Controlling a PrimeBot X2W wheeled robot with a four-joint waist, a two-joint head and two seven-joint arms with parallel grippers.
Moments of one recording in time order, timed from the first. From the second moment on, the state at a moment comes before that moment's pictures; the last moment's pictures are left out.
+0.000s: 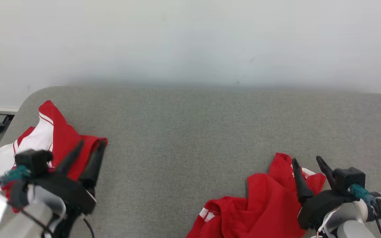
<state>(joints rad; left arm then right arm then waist) -0.58 0.52 -0.86 0.47 -1.02 -0.03 -0.25 -0.15 -0.20 0.18 0.29 0.34 -0.10 -0.09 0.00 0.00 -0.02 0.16</state>
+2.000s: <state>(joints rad) -0.02 0.24 -0.25 0.01 -0.55 0.13 -0.25 -0.38 -0.27 0.22 0.20 0.33 -0.05 0.14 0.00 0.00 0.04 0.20</state>
